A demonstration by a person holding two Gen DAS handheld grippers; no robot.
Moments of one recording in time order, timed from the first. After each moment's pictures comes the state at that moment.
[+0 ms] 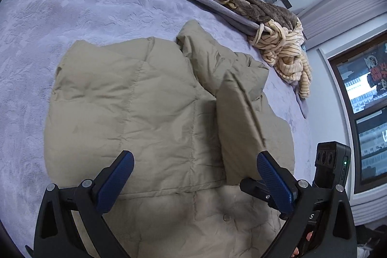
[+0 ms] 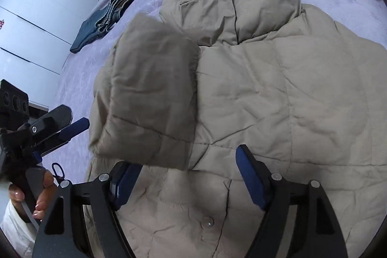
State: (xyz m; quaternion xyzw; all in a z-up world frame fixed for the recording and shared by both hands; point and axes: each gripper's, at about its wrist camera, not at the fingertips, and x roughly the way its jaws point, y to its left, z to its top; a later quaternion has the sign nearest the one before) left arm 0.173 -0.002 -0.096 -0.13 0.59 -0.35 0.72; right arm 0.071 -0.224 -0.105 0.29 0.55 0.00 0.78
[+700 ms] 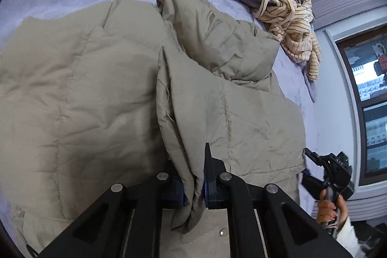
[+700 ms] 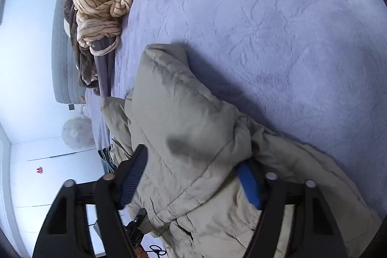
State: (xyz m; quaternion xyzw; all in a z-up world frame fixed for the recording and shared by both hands) left arm 0.165 -0.063 -0.135 -0.07 0.61 -0.35 0.70; right arm -0.088 -0.445 -0.155 0.65 0.34 -0.19 0.65
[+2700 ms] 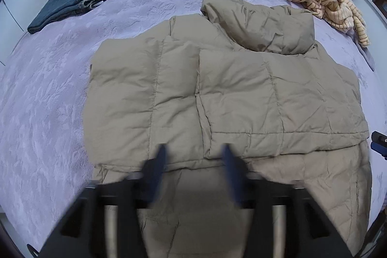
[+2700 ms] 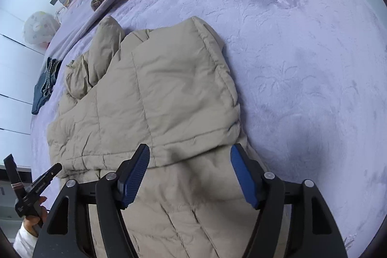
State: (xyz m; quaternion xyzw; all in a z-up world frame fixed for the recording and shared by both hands) left arm 0.113 -0.030 -0.103 0.12 0.57 -0.21 0.78; right arm -0.060 -0.401 -0.099 0.36 0.53 -0.17 0.75
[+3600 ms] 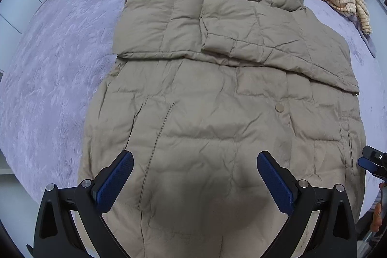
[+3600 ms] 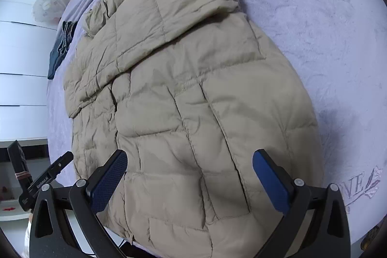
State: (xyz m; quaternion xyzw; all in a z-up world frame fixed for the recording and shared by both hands) left arm -0.006 0.016 -0.080 0.12 0.63 -0.16 0.75; right arm -0.143 -0.340 -0.110 0.41 0.59 -0.09 0.69
